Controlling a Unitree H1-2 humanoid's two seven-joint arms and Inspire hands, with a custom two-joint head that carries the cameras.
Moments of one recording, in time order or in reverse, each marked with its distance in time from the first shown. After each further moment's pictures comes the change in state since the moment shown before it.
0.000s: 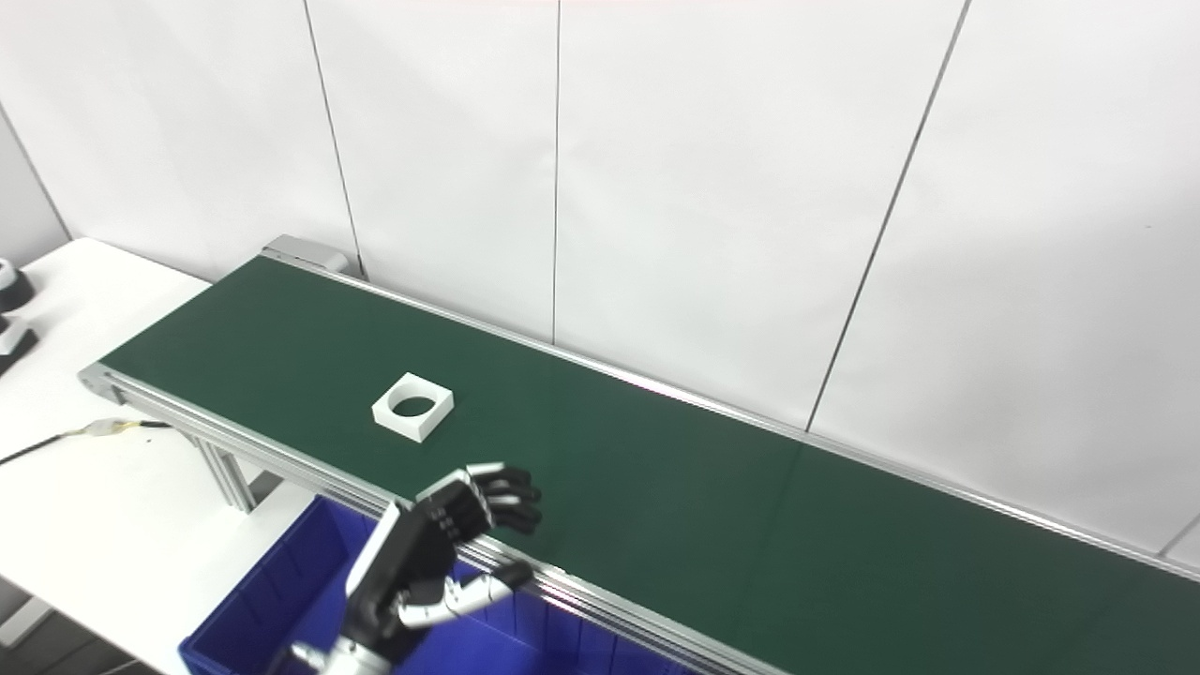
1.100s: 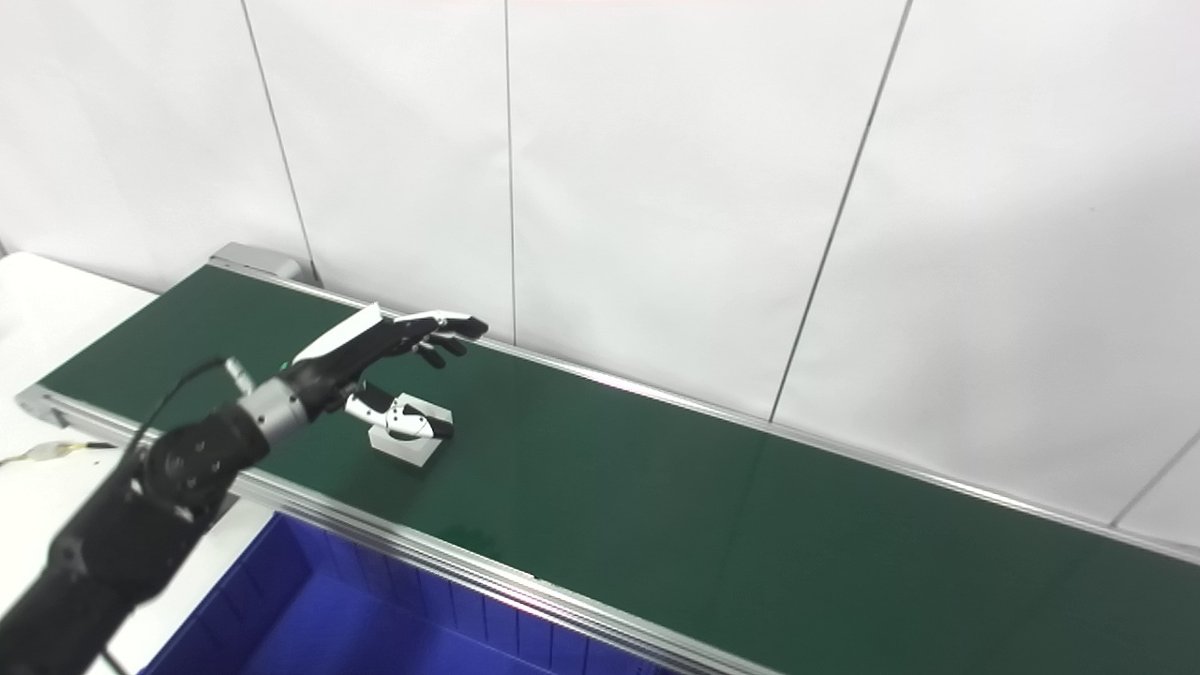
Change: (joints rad) left arm -0.498 0.565 -0.129 0.300 0.410 0.185 -0.171; right arm 0.012 -0.009 0.042 -0.079 -0.042 0.000 -0.050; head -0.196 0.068
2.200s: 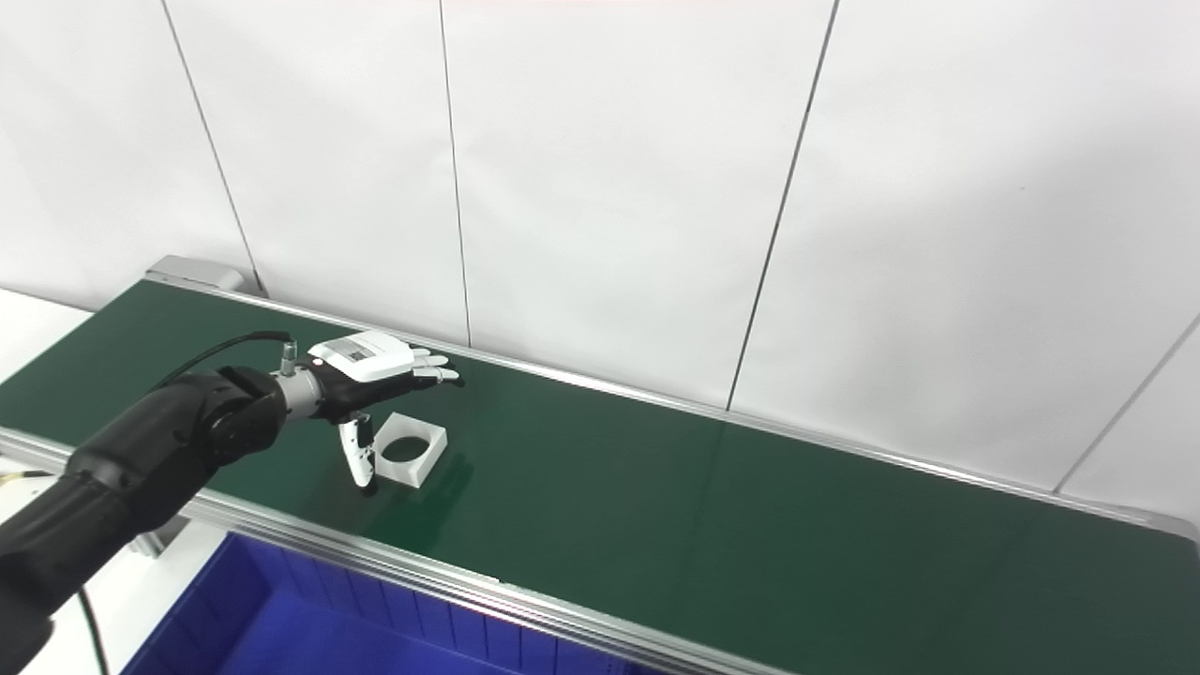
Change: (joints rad) left arm -0.265 0.018 -0.346 0.404 0.559 -0.101 0.083; right arm 0.001 0.004 0.000 -0.014 -0.002 0.000 -0.023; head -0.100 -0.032
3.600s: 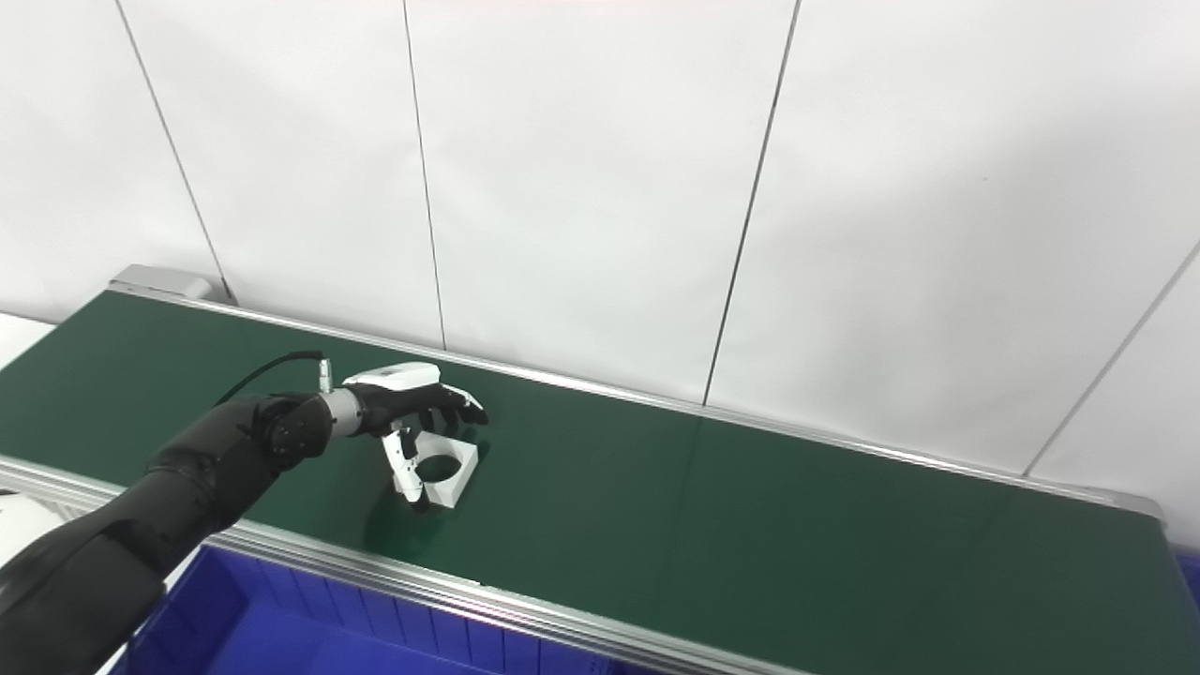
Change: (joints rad) left arm -0.133 -0.181 -0.023 0.384 -0.198 -0.061 0.016; right arm 0.033 0.000 0.017 -0.036 -0.022 0.000 -0.062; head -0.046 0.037
